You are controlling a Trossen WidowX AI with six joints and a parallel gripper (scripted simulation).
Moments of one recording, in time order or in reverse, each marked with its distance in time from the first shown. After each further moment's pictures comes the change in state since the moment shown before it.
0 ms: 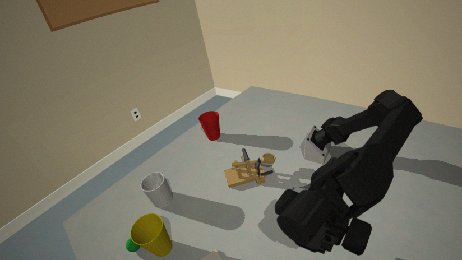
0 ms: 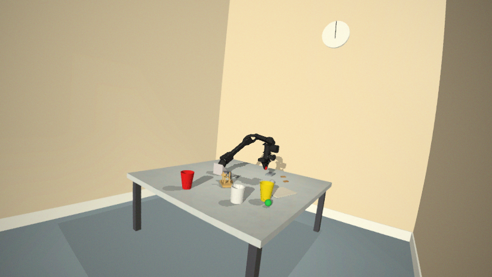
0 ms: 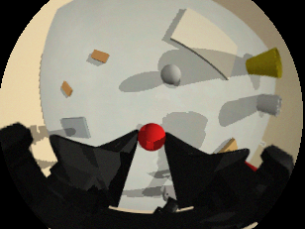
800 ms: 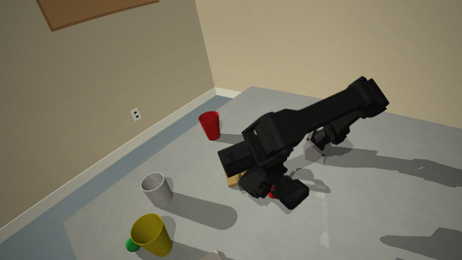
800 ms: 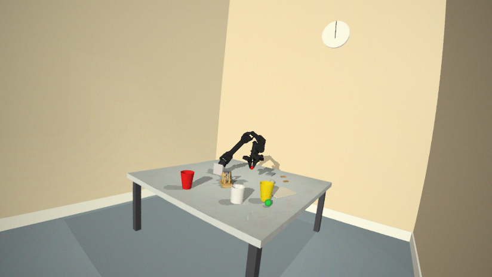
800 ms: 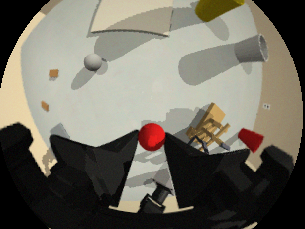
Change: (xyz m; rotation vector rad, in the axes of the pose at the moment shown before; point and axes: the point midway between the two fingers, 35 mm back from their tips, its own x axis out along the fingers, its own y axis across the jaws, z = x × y) arm -0.014 -0.144 -0.046 0.286 0.082 -0.054
